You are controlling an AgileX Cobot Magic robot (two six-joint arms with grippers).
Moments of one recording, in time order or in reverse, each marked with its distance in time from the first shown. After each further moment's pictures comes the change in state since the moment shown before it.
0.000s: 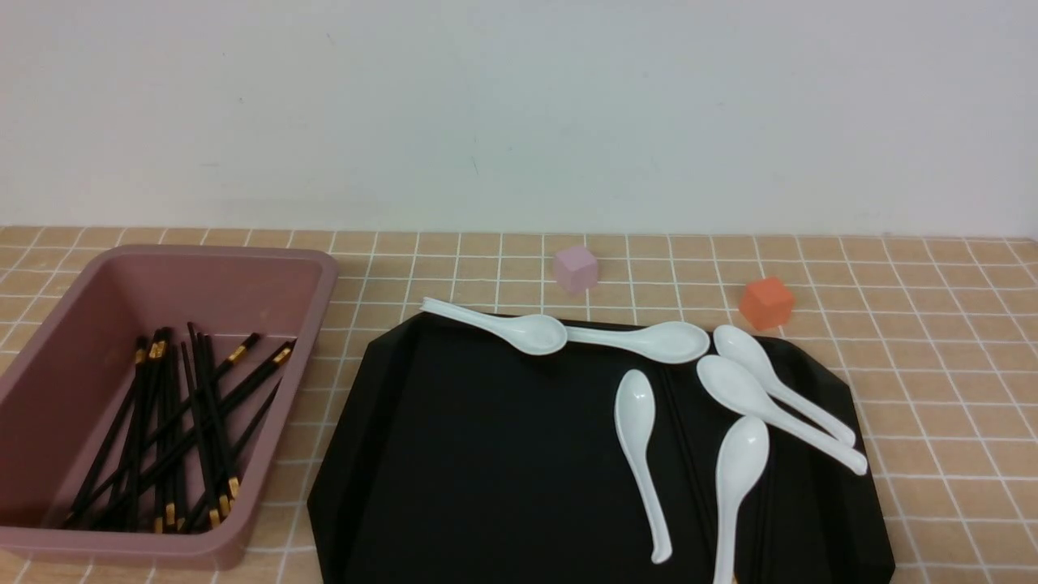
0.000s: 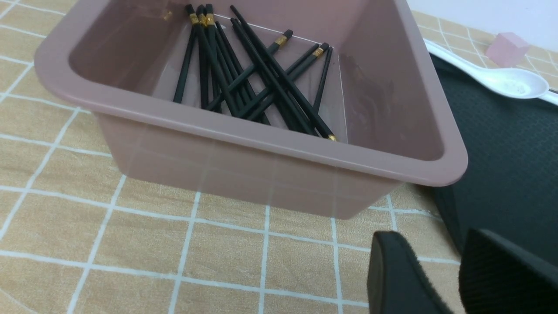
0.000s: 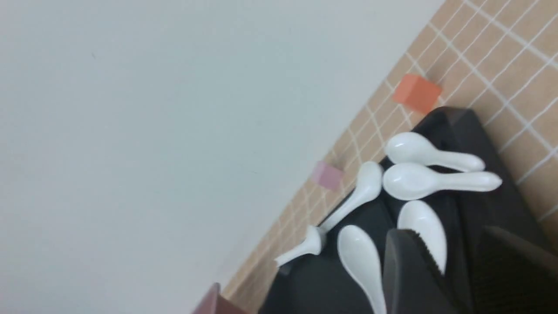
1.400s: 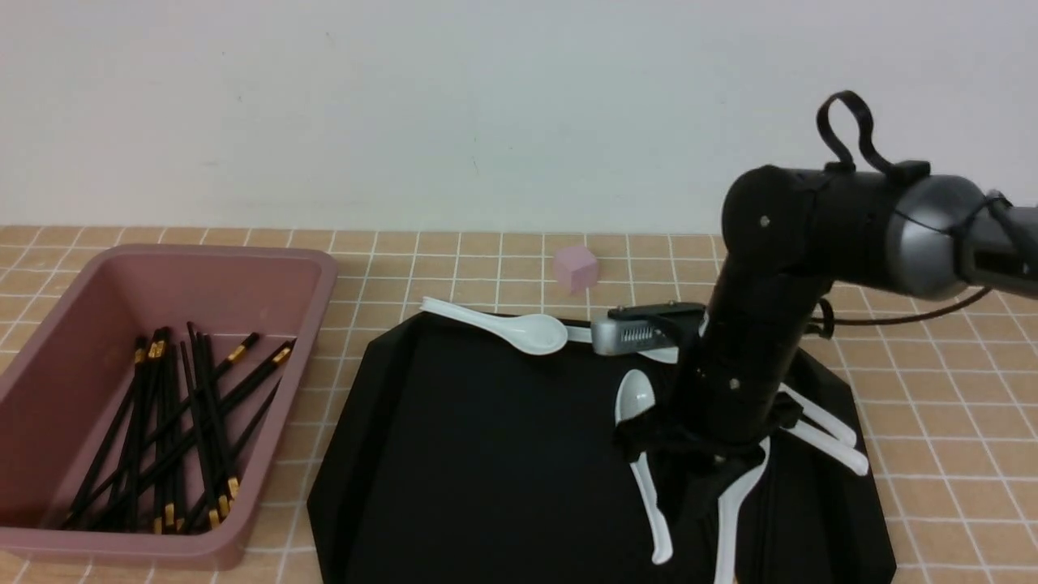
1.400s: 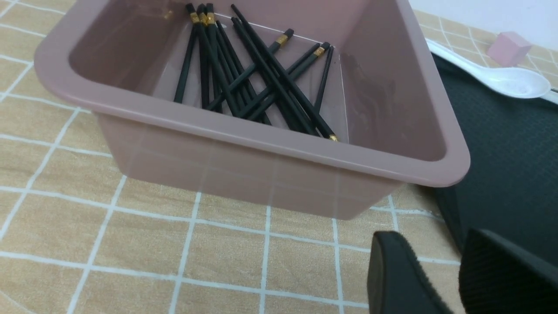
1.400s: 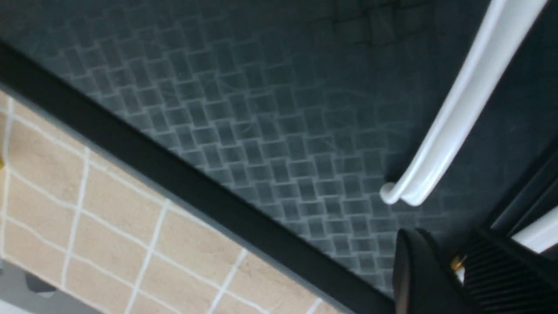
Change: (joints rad) right arm 0.382 1.977 -1.470 -0.358 0.994 -0.502; left arm 0.000 0.000 0.000 0.000 0.000 0.000
